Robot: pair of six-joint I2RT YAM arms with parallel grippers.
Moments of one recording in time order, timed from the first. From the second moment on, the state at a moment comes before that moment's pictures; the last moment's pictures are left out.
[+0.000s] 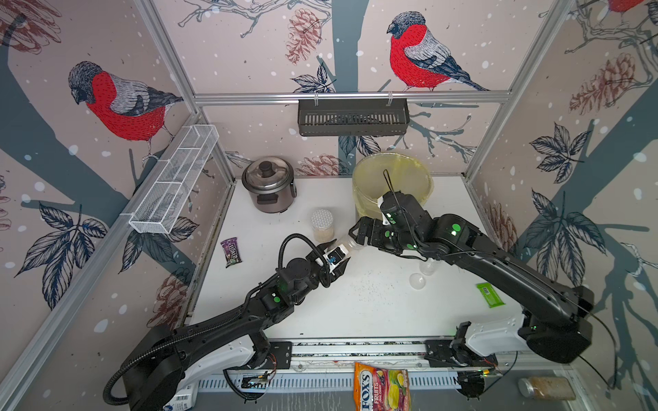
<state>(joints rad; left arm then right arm) -0.88 0.96 0.40 0.43 -0.11 0.40 0.97 1.39 1.58 -0.95 0.01 1.00</state>
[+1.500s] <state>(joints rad) -0.88 0.97 0.40 0.41 -0.13 0.40 0.97 1.49 1.66 -1.03 0.00 0.89</state>
